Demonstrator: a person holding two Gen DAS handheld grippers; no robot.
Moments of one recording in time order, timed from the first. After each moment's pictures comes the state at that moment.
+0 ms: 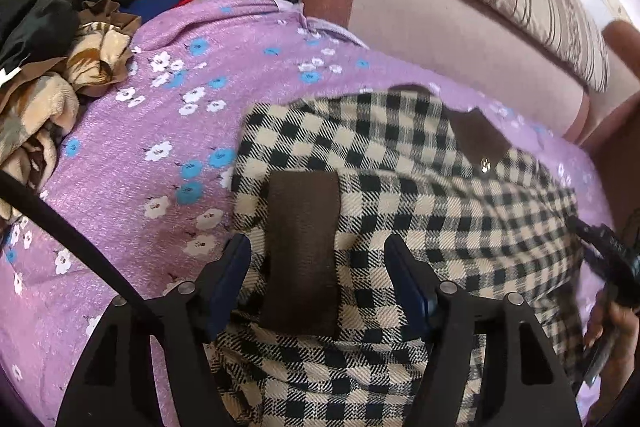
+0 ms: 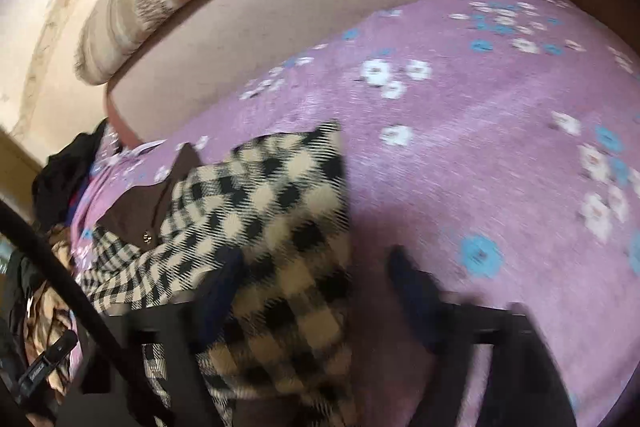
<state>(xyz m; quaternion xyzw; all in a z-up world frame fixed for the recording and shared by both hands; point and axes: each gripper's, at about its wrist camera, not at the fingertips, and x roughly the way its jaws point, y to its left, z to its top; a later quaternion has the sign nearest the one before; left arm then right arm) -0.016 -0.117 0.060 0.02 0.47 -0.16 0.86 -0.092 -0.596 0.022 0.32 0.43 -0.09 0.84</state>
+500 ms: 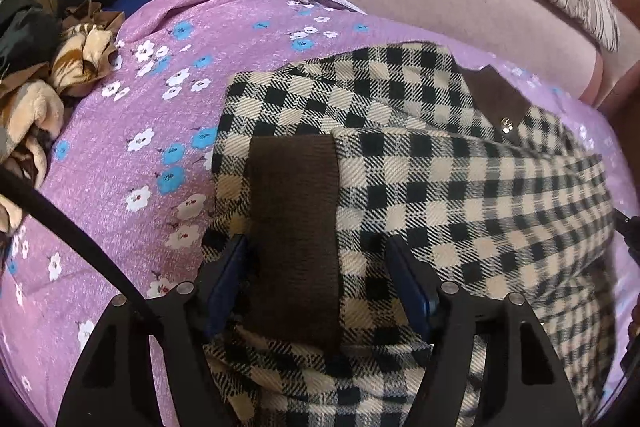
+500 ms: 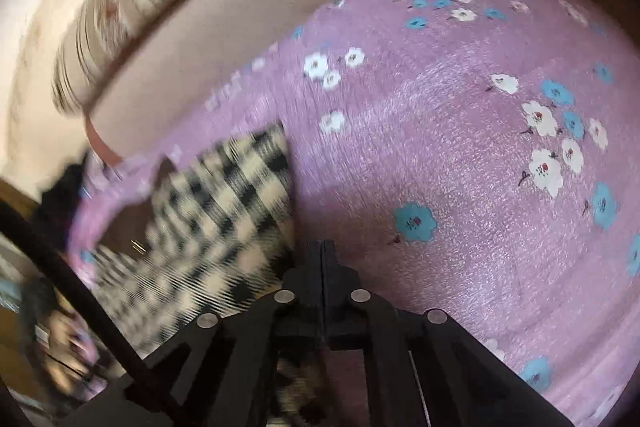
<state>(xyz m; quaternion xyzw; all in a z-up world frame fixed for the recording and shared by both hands) -0.016 -0.129 0.038 0.06 0.50 -0.16 0.85 -0.132 -0.626 0.033 0.38 0.43 -0.14 0.81</state>
